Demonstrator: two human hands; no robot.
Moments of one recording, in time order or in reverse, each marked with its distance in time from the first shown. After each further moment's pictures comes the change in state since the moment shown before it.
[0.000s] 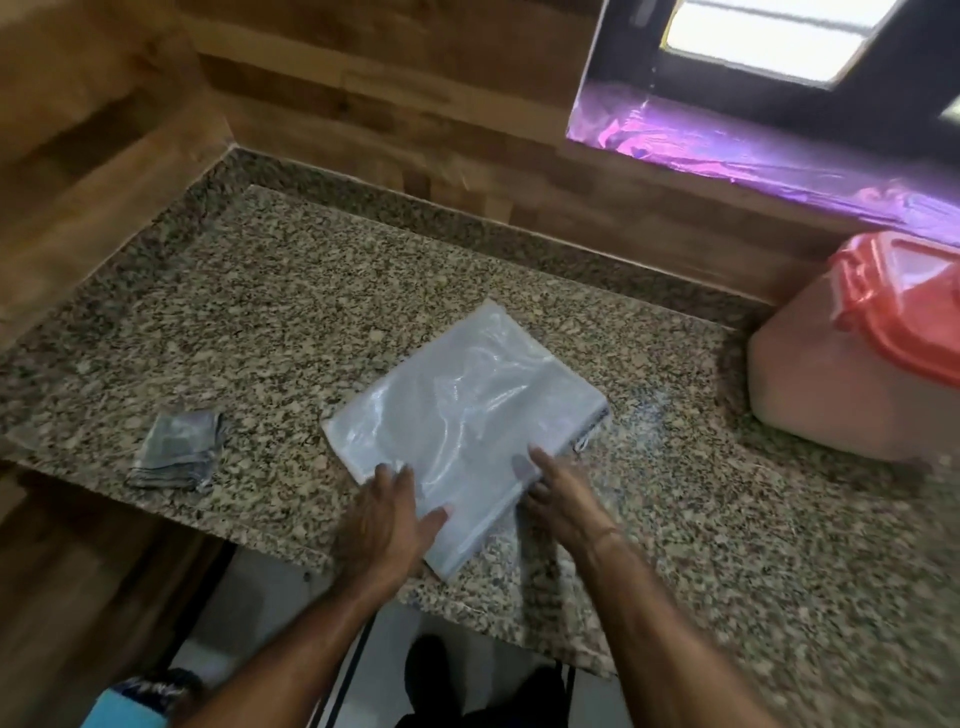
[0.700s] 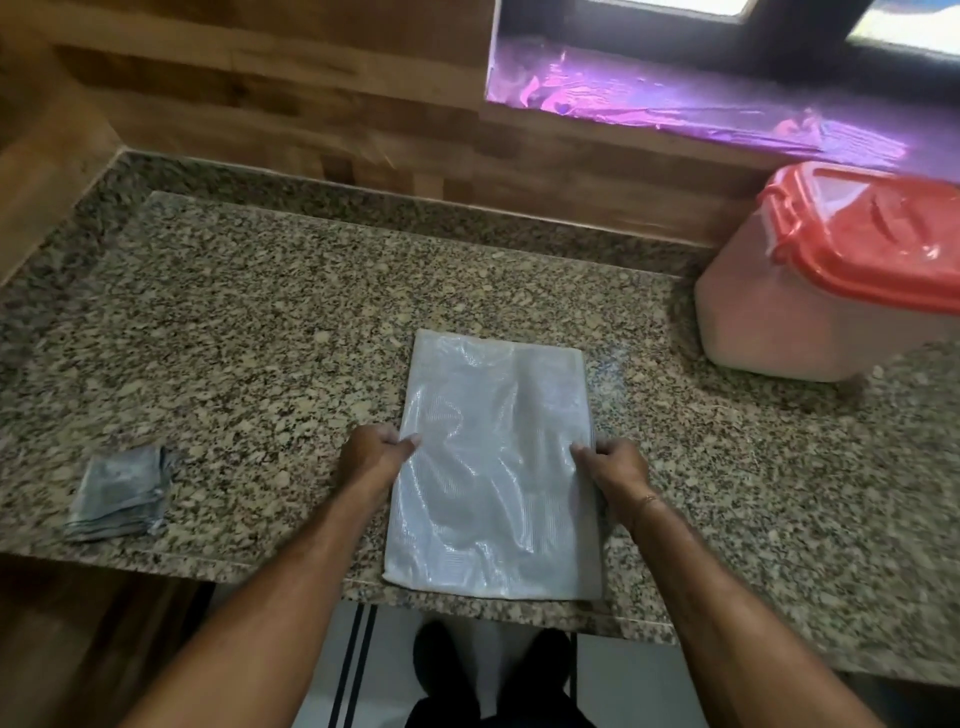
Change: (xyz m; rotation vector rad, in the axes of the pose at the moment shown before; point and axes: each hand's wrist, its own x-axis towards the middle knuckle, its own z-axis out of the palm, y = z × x) left_hand 0.081 0.031 -0.015 -0.674 -0.107 -0.236; right_hand -0.012 -0.017 -0.088 -0.533 0.349 -0.138
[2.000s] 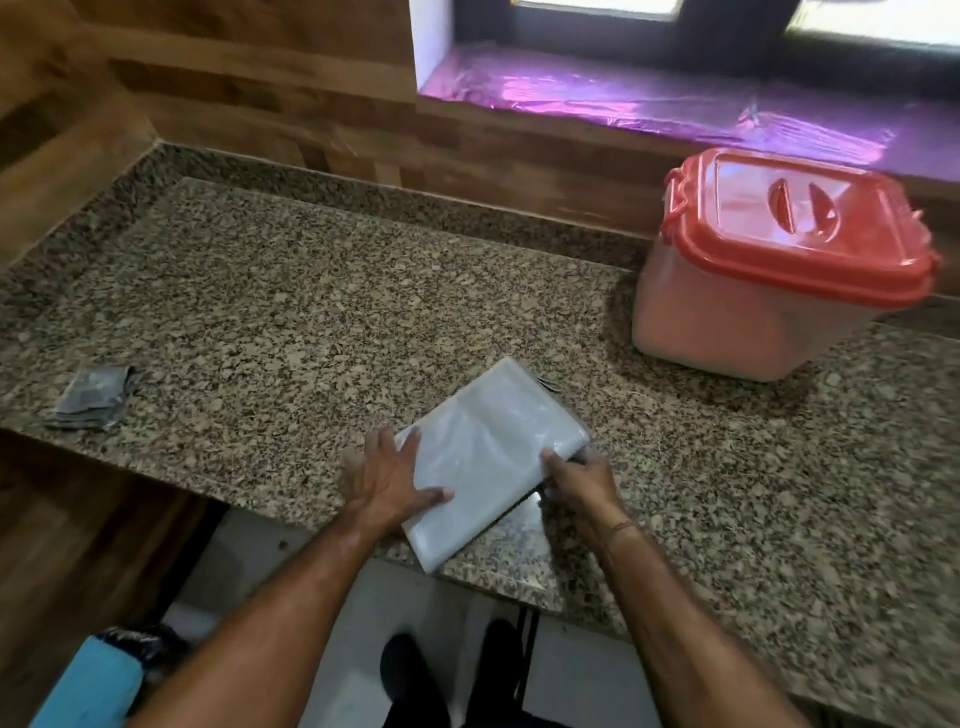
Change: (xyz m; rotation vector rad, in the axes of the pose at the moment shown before) left_hand -0.152 0.020 0.141 0.955 -0.022 0.294; right_hand 0.034 0.103 -0.110 0.330 -0.212 -0.051
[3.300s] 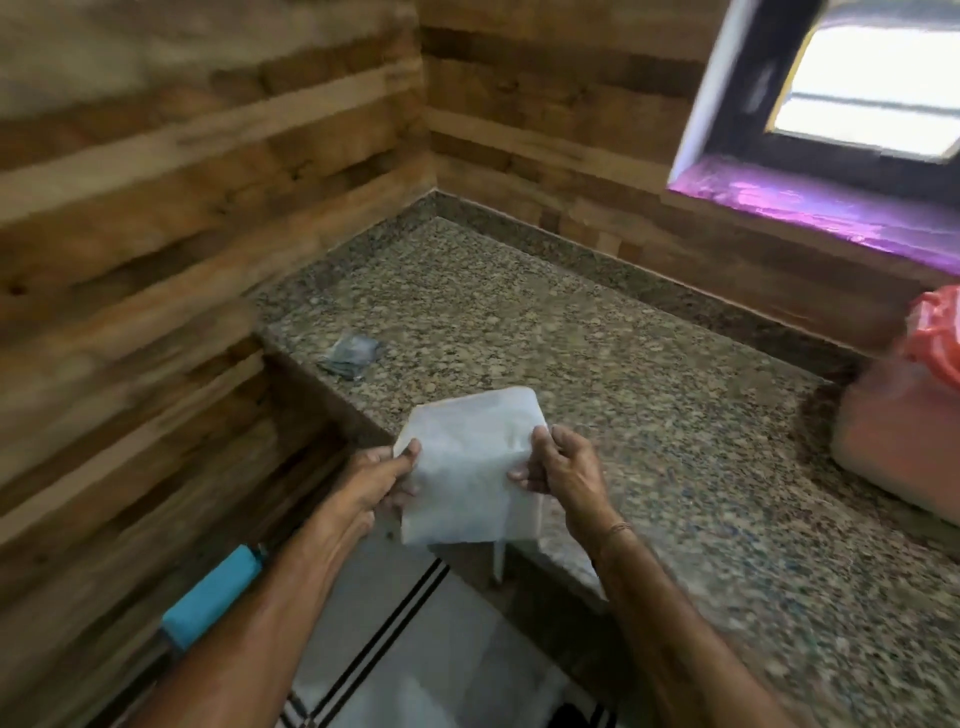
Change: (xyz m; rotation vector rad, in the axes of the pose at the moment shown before) left_hand -0.151 -0.202 -0.033 -1.653 0.287 -0.493; right_hand -0.175 -0.064 0.204 -0.090 -0.567 -0.395
